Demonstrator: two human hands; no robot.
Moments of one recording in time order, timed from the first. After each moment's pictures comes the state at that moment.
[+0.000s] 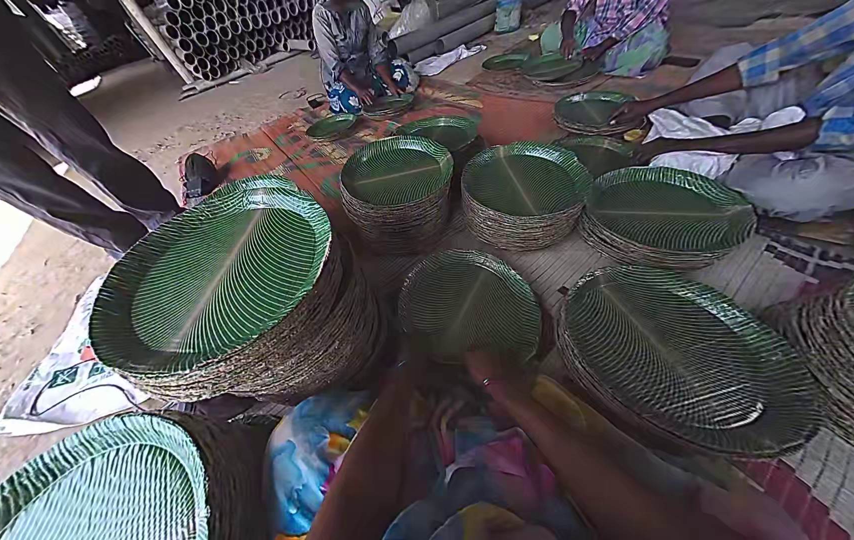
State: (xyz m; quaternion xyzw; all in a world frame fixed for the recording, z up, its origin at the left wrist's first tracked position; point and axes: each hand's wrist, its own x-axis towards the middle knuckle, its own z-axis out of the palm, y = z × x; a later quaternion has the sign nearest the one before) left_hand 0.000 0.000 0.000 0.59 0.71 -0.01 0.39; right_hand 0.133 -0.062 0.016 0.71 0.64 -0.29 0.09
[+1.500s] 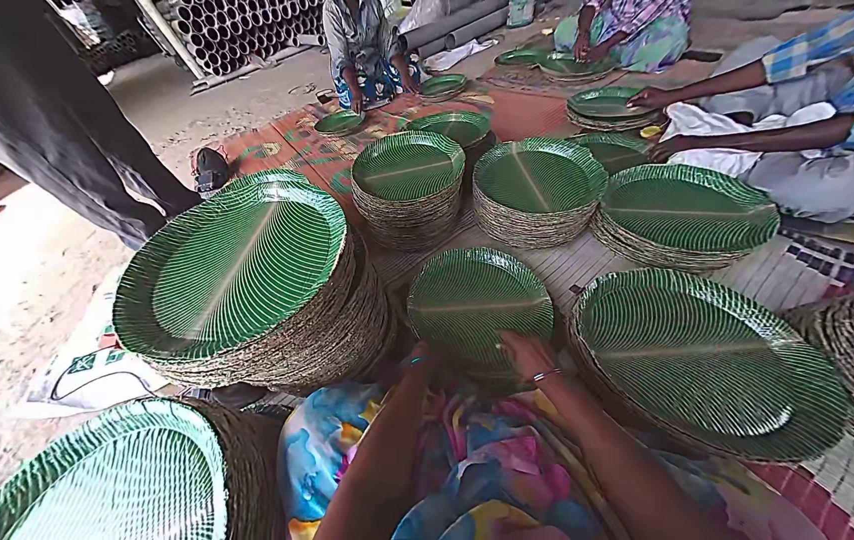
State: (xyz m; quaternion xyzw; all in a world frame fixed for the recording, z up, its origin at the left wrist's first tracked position) left_hand -0.003 -0.002 -0.003 0.56 0.69 0.01 0.45; right_hand 0.191 -0.080 0.028 0.72 0.65 -0.23 -0.09
